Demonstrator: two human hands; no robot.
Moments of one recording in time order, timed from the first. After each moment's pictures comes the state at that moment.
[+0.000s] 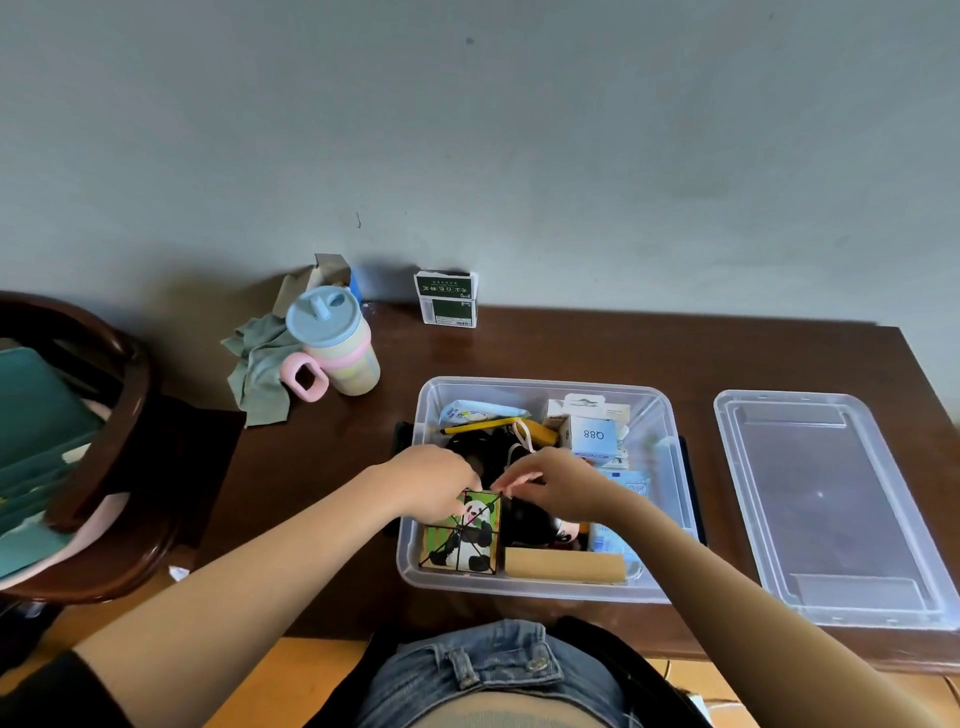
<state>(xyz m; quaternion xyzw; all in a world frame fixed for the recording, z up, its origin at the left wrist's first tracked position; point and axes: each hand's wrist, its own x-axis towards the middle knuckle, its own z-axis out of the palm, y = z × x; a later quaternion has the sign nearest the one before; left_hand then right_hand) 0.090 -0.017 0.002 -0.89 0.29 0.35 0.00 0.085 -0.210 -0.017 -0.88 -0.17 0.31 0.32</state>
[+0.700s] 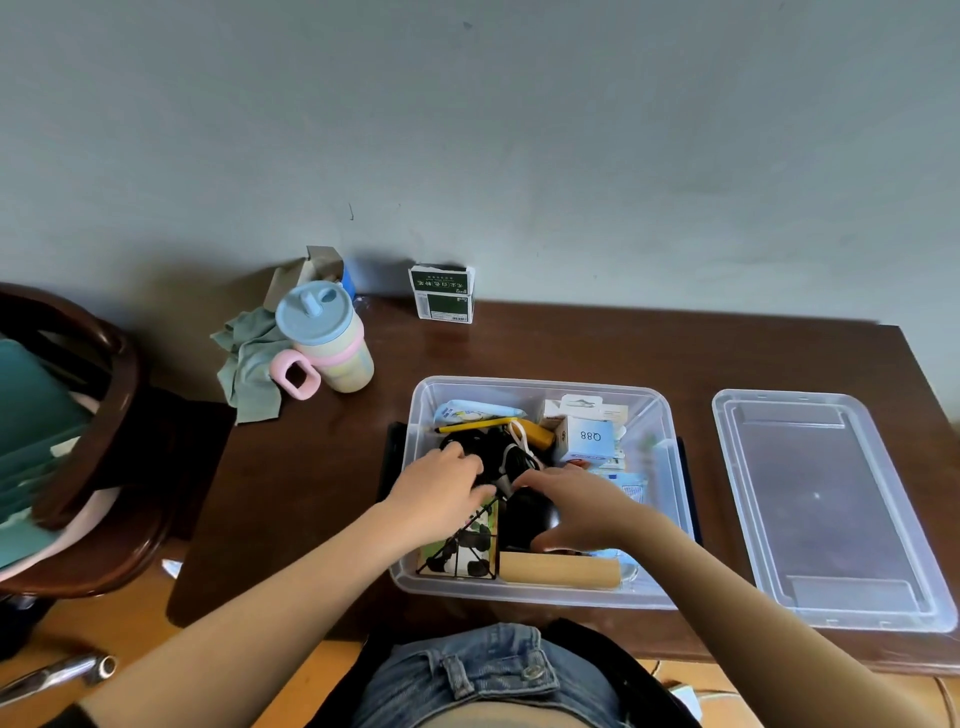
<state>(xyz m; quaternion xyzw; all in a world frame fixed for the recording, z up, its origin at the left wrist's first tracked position) 0.072 -0.032 -0.018 -0.95 0.15 0.26 -0.11 0.074 -0.232 -0.022 -0.91 -0.22 0.34 0.13</state>
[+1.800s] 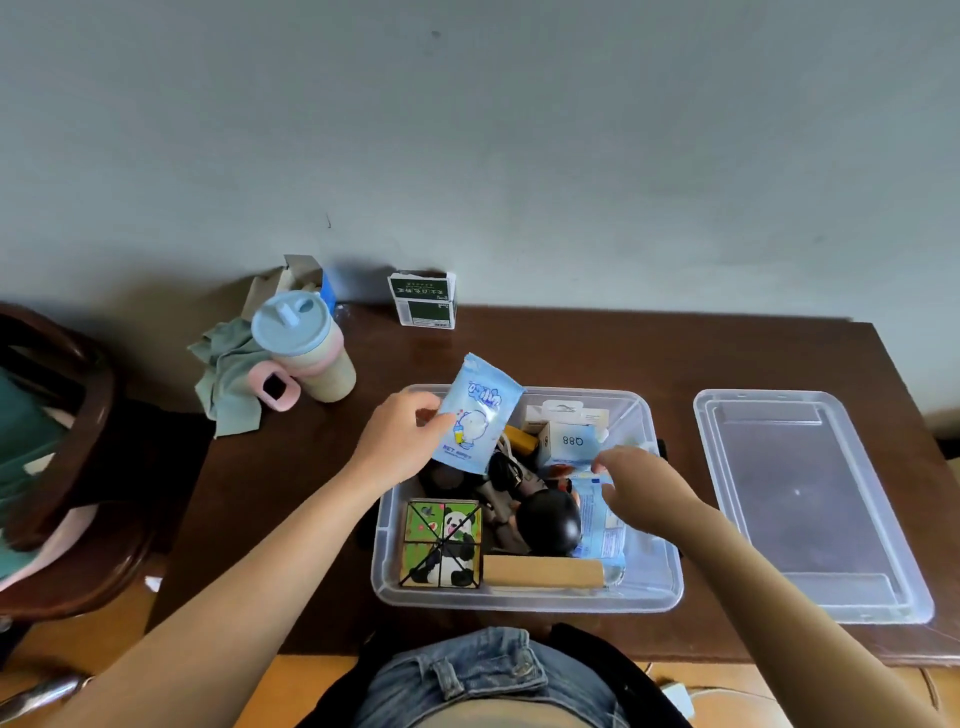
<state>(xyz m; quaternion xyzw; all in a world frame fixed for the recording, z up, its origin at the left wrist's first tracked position) 0.110 -0.022 0.019 -0.90 -0.04 0.13 -0.40 0.085 -0.291 -0.008 -0.96 -0.05 0.26 0.07</state>
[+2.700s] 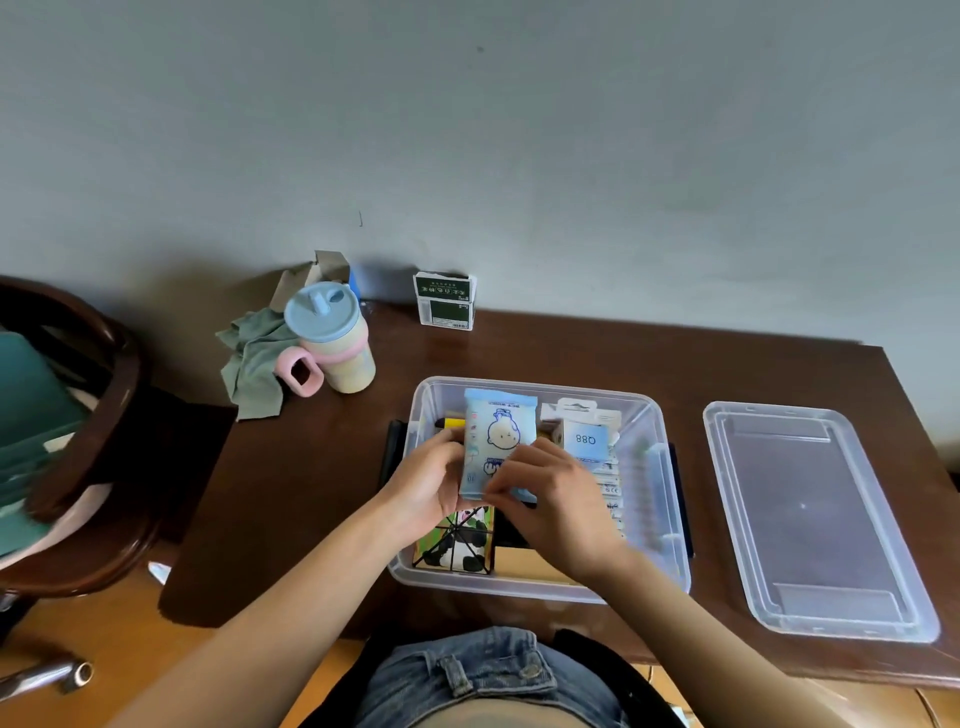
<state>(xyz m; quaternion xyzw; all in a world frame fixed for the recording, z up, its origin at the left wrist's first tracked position) 0.059 -0.036 0.014 -0.44 -0.22 0.29 -0.82 0.039 -0.197 0.024 -0.91 -0.26 -0.05 0.33</state>
